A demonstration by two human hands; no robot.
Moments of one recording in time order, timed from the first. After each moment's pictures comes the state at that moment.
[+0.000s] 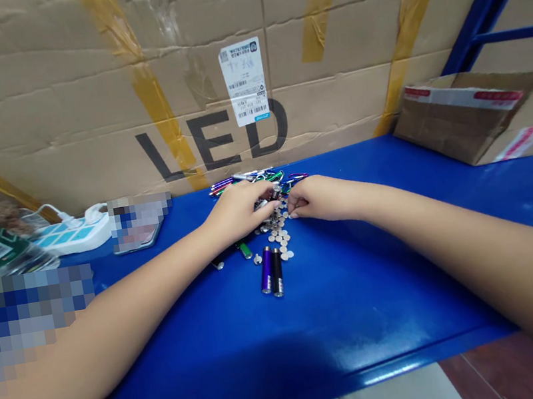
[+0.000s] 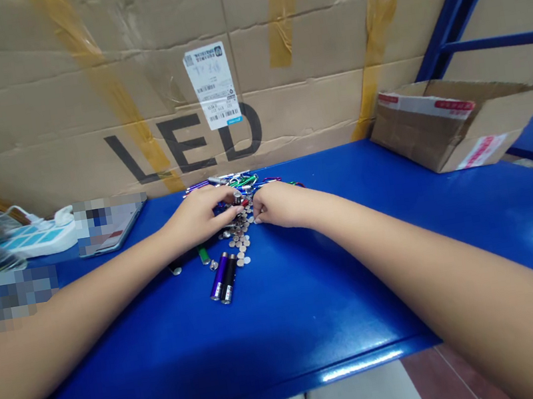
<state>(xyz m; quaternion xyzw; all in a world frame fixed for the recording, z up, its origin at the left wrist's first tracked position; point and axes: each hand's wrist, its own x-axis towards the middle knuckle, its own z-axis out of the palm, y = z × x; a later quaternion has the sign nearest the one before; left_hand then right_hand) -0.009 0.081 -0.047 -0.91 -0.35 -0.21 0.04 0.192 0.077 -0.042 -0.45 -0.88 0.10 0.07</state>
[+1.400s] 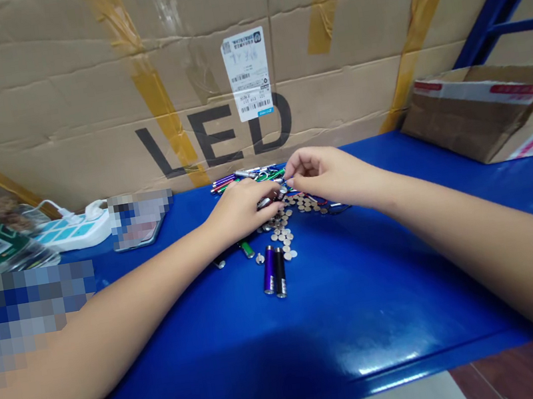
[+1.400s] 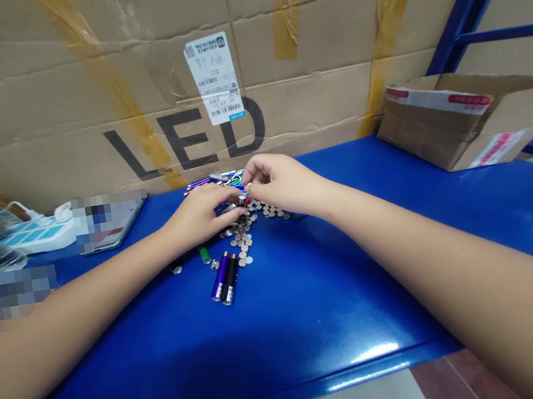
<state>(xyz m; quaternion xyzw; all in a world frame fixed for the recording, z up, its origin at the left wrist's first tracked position) -0.009 0.081 -0.049 -0.92 -0.33 -0.21 0.03 0.196 0.069 -0.031 -0.45 -0.78 0.26 0.35</state>
